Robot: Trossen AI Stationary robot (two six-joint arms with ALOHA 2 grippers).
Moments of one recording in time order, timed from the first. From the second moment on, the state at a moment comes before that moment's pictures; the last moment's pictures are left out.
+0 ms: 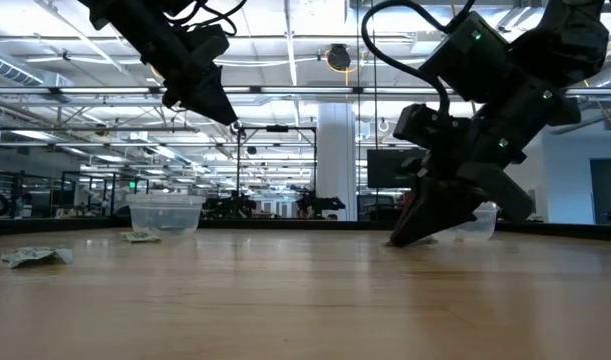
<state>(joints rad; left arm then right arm) 0.18 1.21 0.83 -0.32 -0.29 -0.24 0.16 1.67 0.56 0.25 0.26 -0.02</state>
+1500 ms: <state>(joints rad) 0.18 1.21 0.83 -0.28 -0.29 -0.25 -0.08 1.15 0.35 -0.16 0.47 0.33</state>
